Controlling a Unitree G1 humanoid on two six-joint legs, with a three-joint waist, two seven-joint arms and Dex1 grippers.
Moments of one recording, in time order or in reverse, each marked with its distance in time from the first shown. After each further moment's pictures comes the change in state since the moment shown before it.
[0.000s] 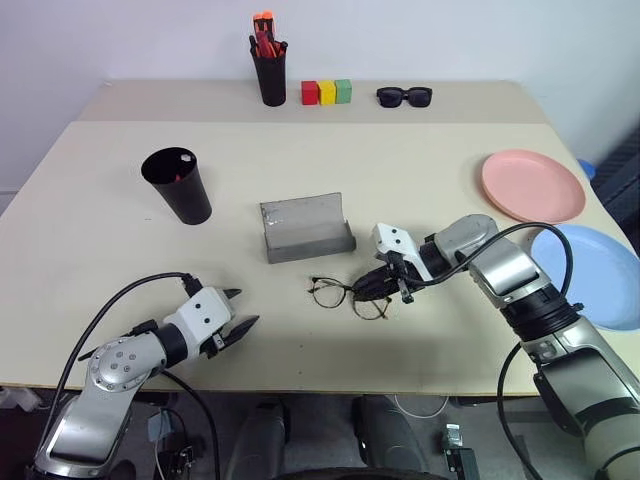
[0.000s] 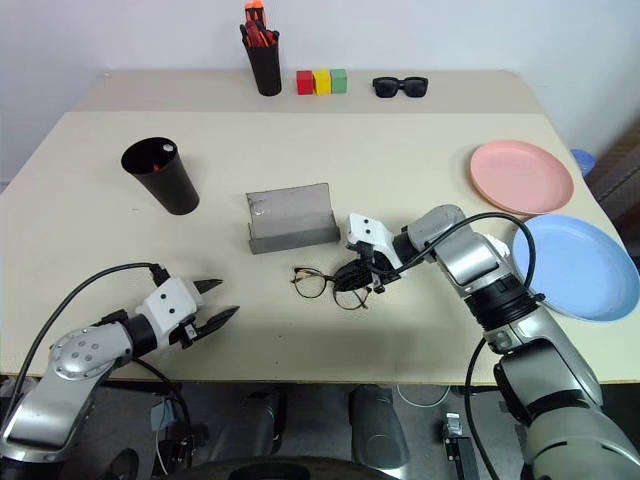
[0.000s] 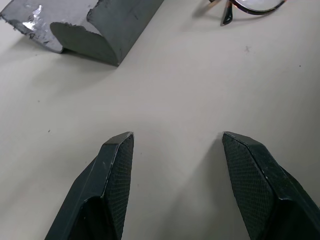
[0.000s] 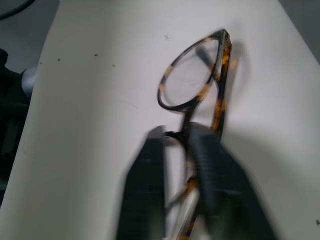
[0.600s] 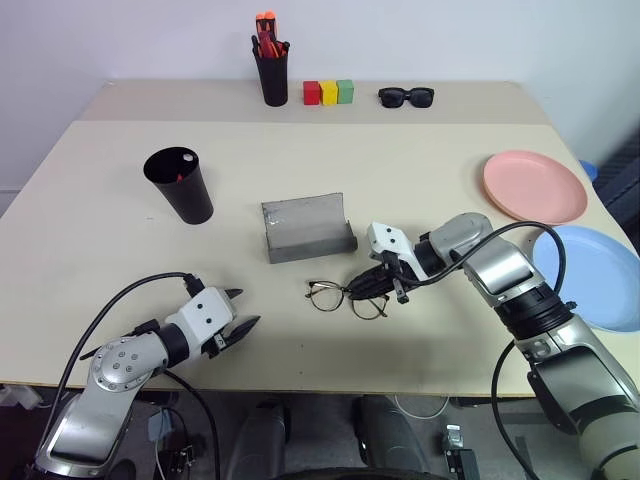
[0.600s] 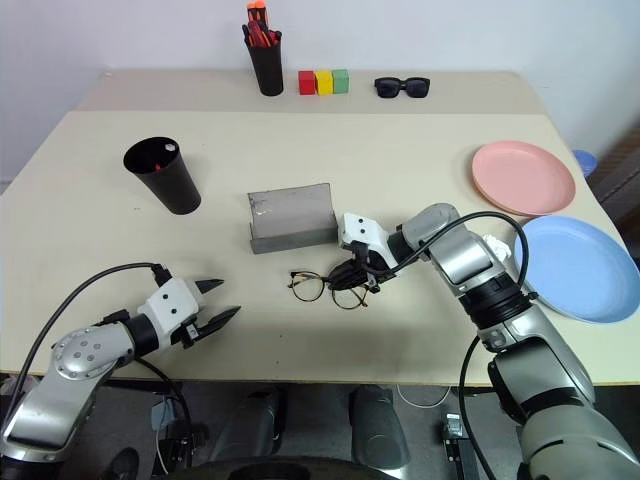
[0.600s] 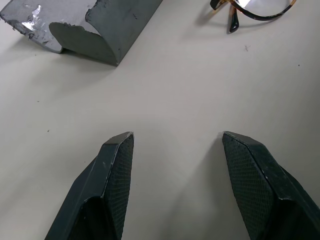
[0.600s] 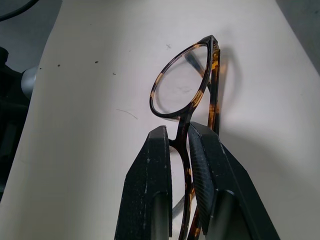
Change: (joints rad) left arm 0.000 0.006 -0.015 -0.001 -0.002 0.000 0.013; right arm -0.001 0.020 0.003 0.002 -0.023 0.018 0.006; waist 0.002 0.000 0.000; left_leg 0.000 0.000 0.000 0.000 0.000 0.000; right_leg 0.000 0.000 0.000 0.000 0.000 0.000
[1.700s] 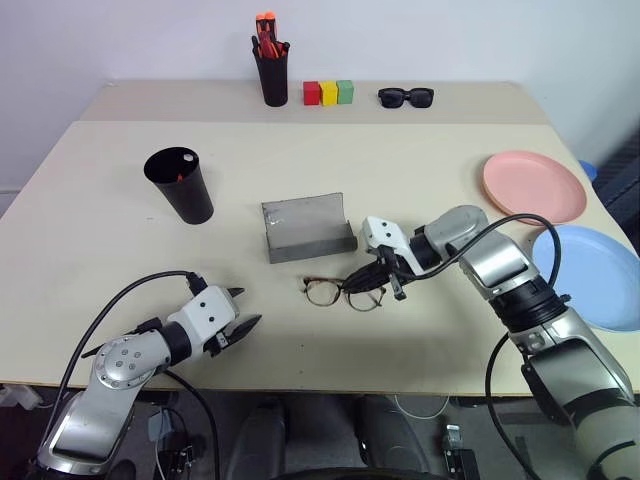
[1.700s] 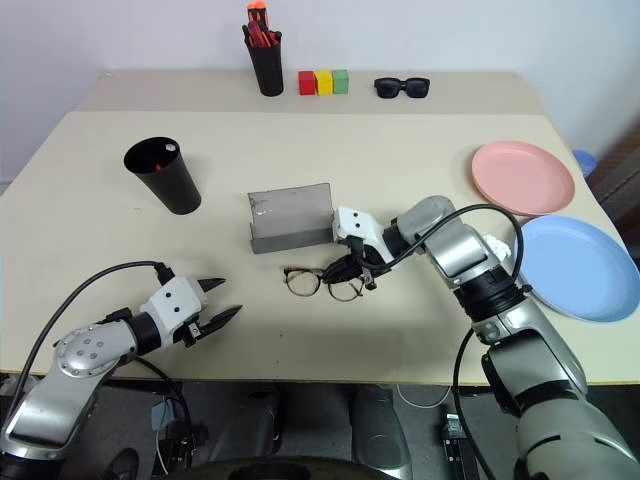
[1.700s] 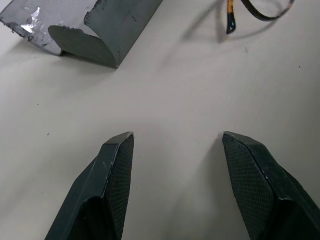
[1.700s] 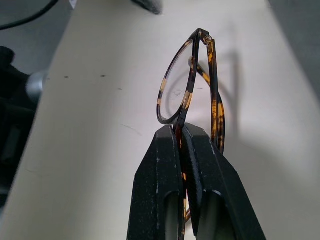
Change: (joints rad) left arm -0.017 0.007 -0.016 -0.002 0.004 0.016 0.014; right arm -0.077 0.021 -0.012 0.067 -0.012 -0.055 0.004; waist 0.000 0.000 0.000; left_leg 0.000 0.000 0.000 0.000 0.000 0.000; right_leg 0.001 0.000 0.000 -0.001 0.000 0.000
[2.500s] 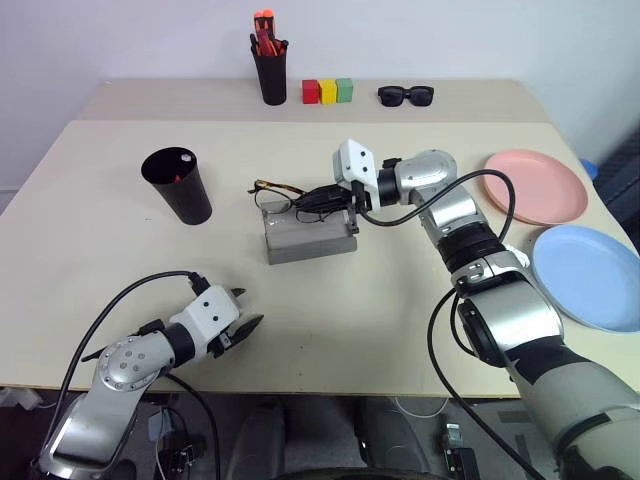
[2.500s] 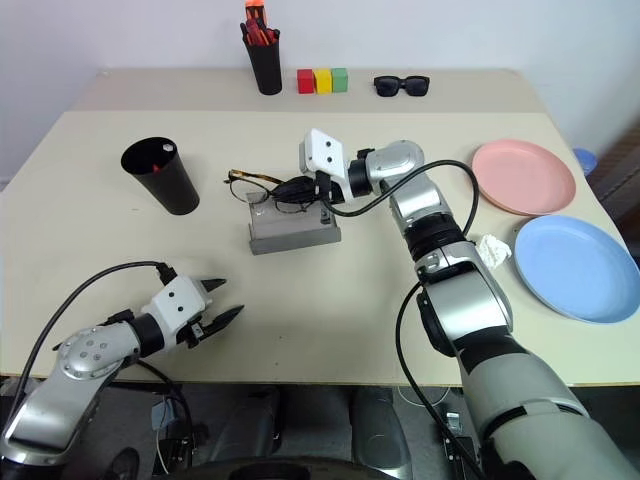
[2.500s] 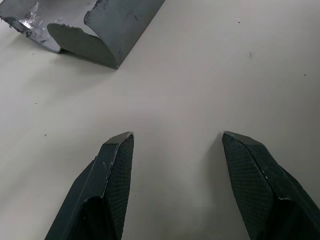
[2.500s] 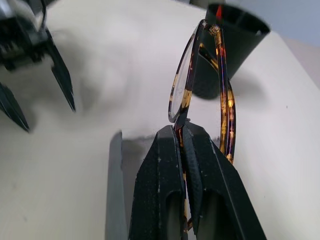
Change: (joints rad) left arm 0.042 -0.002 -0.009 -0.082 -0.015 0.086 0.034; right arm -0.329 0.320 -0.167 0.668 -0.078 -0.709 -0.107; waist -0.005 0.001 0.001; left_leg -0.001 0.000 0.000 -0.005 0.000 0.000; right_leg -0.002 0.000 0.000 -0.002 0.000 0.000
